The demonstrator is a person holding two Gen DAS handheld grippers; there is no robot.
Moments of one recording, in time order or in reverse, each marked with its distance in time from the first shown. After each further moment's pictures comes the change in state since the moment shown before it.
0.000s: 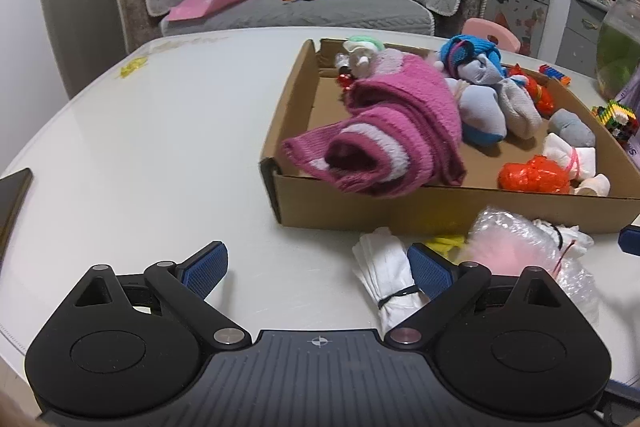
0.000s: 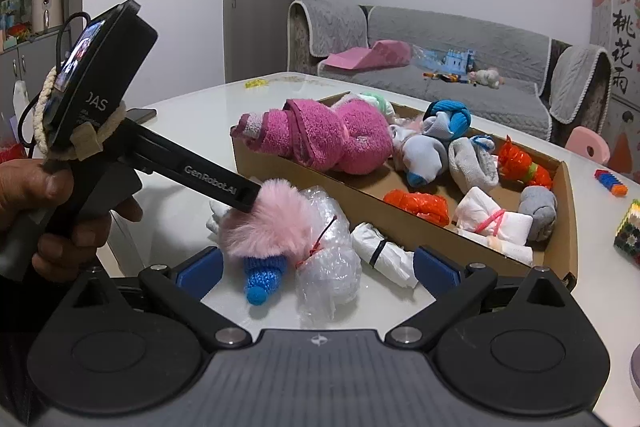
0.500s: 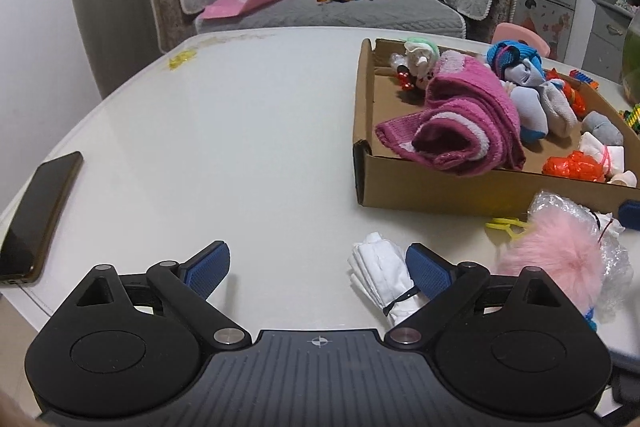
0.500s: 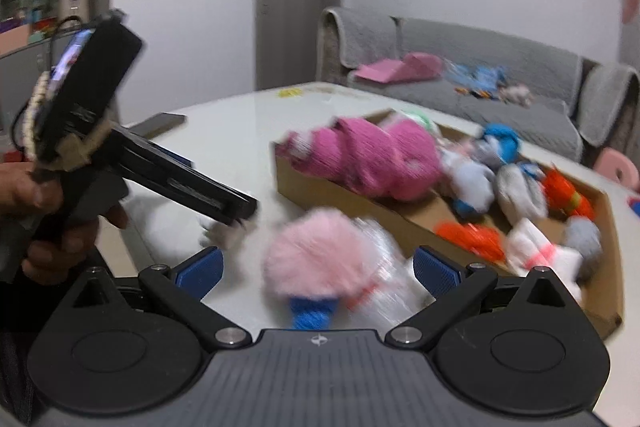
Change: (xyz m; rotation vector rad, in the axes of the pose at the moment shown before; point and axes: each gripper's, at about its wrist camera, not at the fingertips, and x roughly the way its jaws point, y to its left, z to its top) left arm -0.019 0.034 -0.012 -0.025 -0.001 0.069; right arm 0.014 0.028 0.015 -0.066 -0.039 0.092
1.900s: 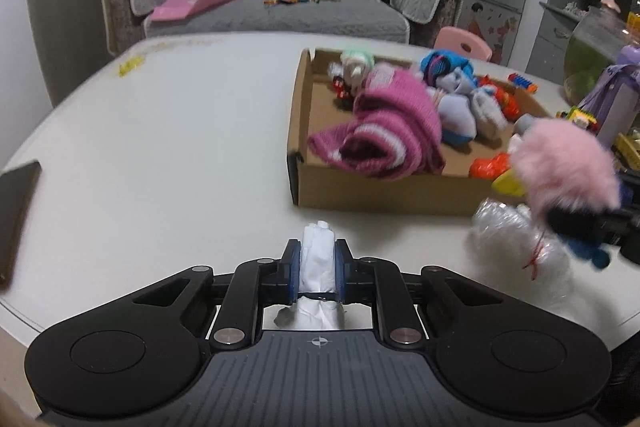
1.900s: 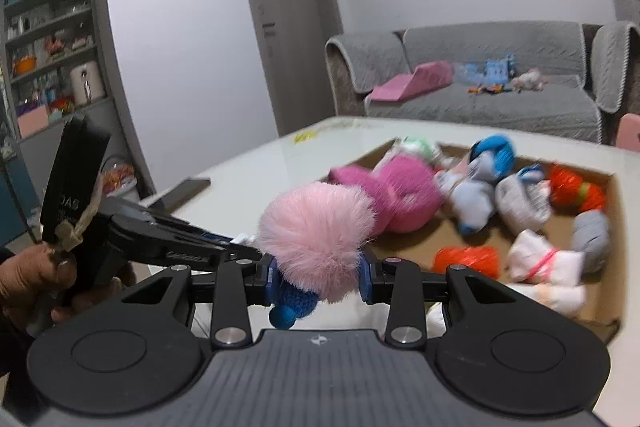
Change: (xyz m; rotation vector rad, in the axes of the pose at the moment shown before) left arm -0.027 -0.007 0.008 0.019 -0.006 -0.187; right arm -0.029 -0.057 0.019 0.209 -0.092 0.127
